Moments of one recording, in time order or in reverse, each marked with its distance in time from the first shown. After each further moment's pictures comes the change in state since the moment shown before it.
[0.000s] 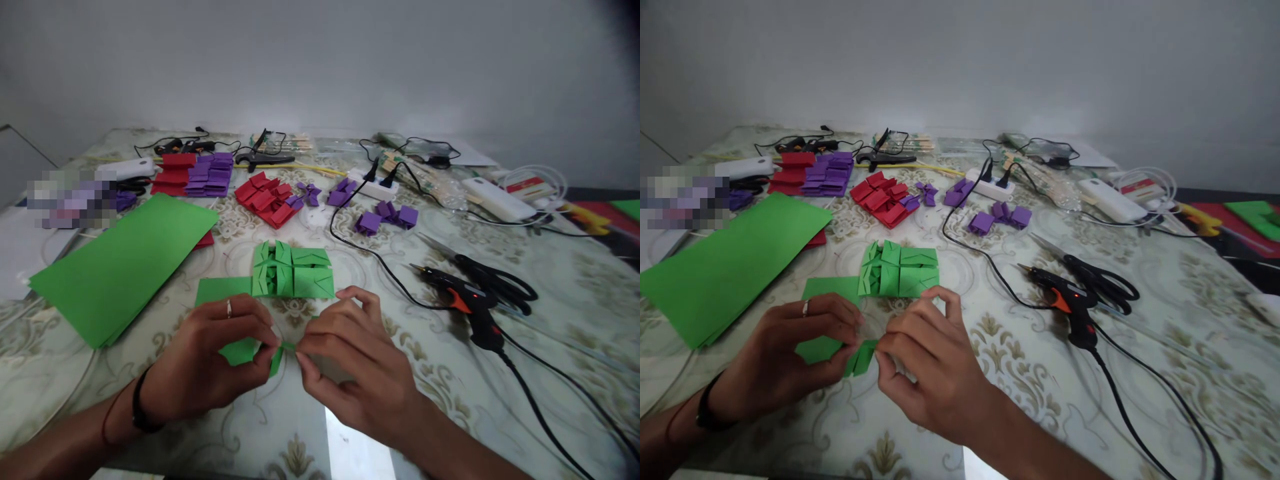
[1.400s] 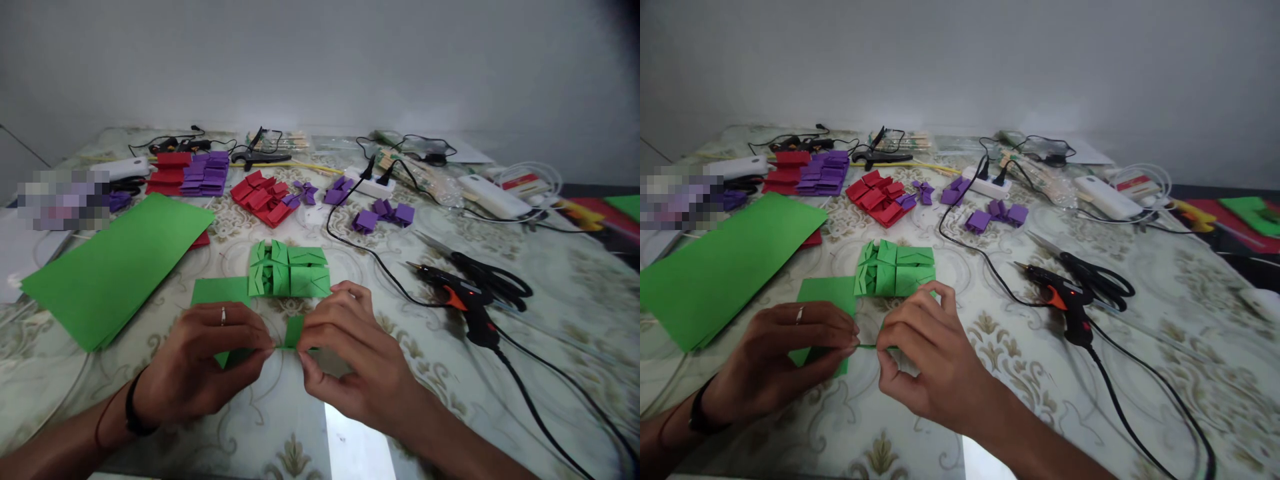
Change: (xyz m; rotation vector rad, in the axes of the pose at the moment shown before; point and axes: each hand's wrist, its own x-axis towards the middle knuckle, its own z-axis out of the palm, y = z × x) left_hand 0.003 0.000 -0.004 -0.018 -0.033 0.116; right_hand 0.001 0.007 -0.003 0.069 -0.035 0.012
